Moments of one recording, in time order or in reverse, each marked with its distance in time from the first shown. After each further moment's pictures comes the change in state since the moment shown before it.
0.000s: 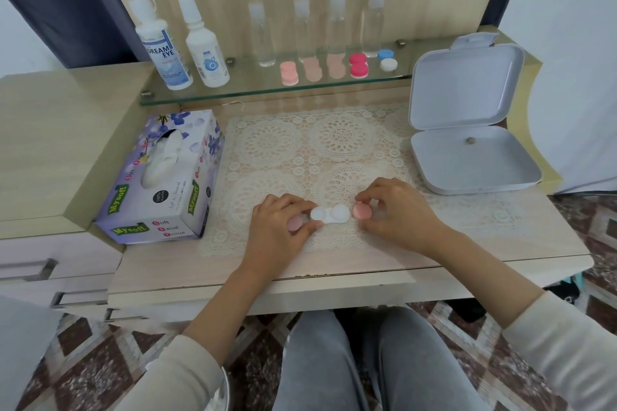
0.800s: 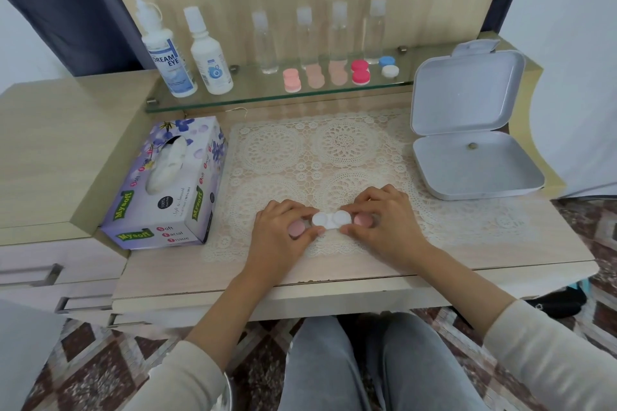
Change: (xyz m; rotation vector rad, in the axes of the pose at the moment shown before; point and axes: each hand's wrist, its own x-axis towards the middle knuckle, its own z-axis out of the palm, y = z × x) left_hand 0.001 0.004 -0.005 -0.046 -0.031 -0.051; right_hand 0.000 -0.001 0.029 0.162 0.189 -0.010
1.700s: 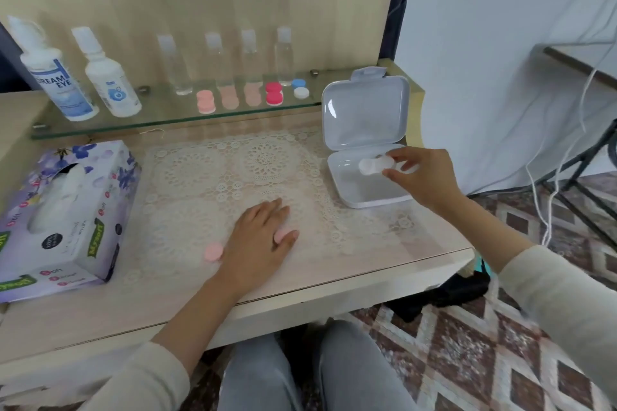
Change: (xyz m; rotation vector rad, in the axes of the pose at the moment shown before) left_hand 0.029 0.041 0.051 0.221 -0.338 0.055; right_hand 0.005 0.095 -0.140 -0.104 0.306 0.241
